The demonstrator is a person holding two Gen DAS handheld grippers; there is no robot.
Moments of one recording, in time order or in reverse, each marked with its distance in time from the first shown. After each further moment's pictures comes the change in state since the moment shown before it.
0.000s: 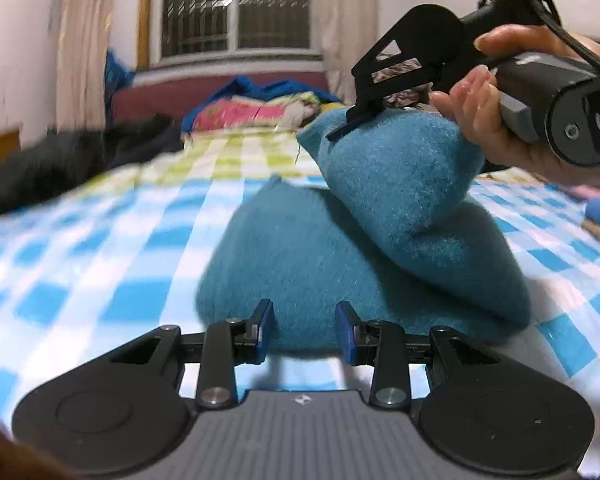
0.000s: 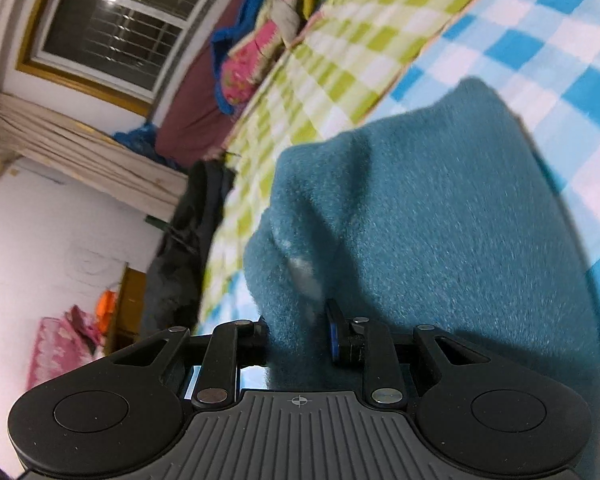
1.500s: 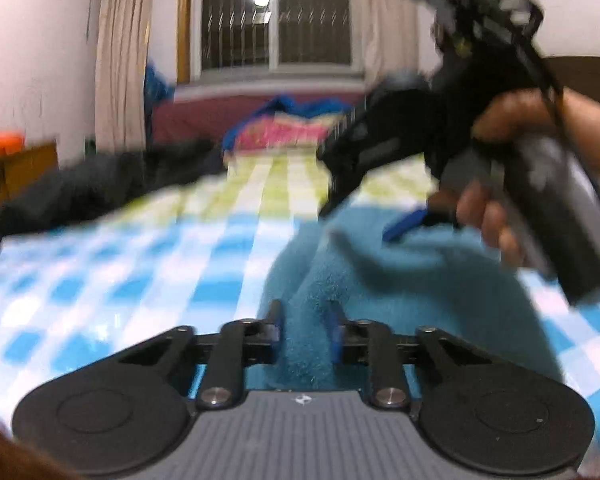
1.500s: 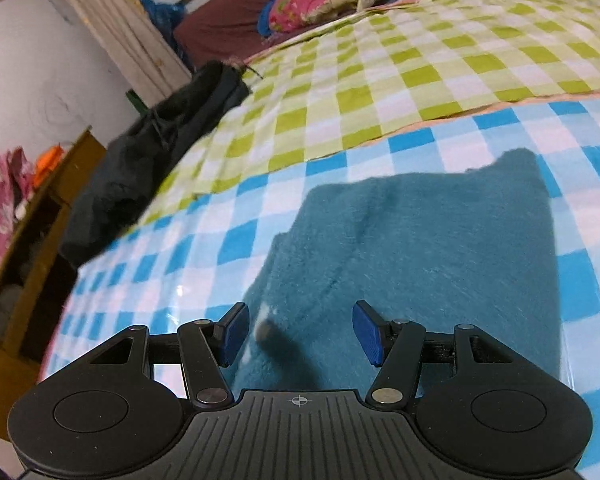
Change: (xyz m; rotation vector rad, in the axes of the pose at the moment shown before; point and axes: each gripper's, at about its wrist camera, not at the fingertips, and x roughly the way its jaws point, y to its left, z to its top) left arm 0.021 0.028 0.046 -0.034 -0.024 0.139; right arm 0.055 0.076 -0.016 -0.498 0.143 -0.205
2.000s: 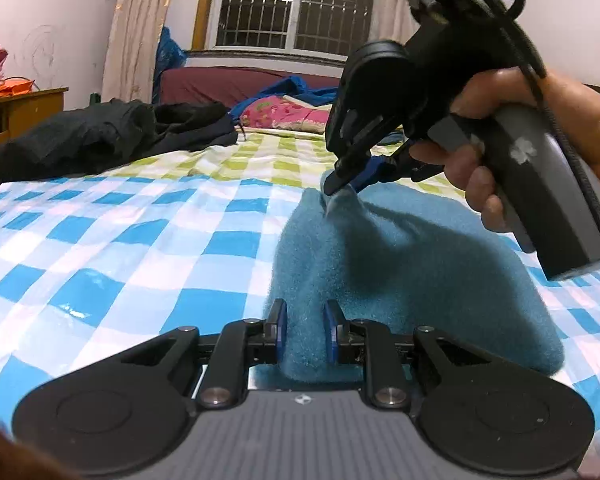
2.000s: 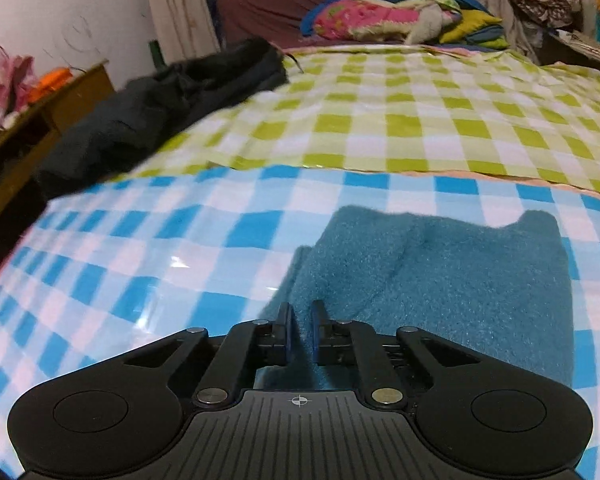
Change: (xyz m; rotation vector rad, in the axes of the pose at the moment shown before) left arm -0.005 0.030 -0.020 -0.098 0.014 -0.043; right arm 0.020 0.069 -0.019 -0.283 -0.033 -0.115
